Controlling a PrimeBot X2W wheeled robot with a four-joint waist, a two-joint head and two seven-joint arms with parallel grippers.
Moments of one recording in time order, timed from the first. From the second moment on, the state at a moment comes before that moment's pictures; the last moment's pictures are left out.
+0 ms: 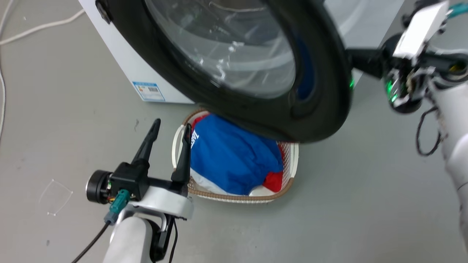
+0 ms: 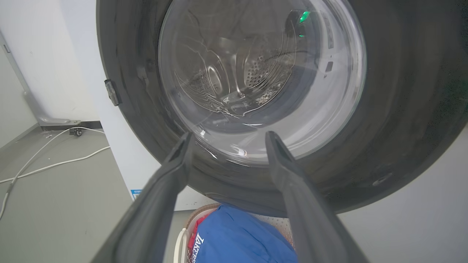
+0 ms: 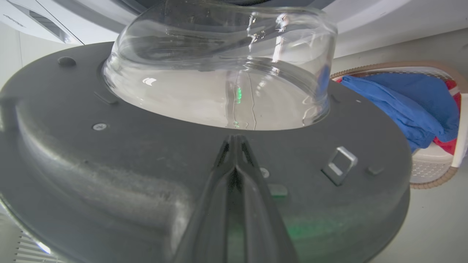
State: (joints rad) left arm -0.26 0.05 -0.13 0.15 -0.11 -0.09 -0.26; right arm -1.19 -0.23 0.22 1.09 1.47 0.13 0.92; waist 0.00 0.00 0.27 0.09
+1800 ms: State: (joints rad) left arm -0.12 0.07 -0.14 0.26 -0.14 -0.07 -0.26; right arm 0.03 -0.11 -0.03 0.06 0.96 0.13 -0.12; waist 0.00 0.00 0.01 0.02
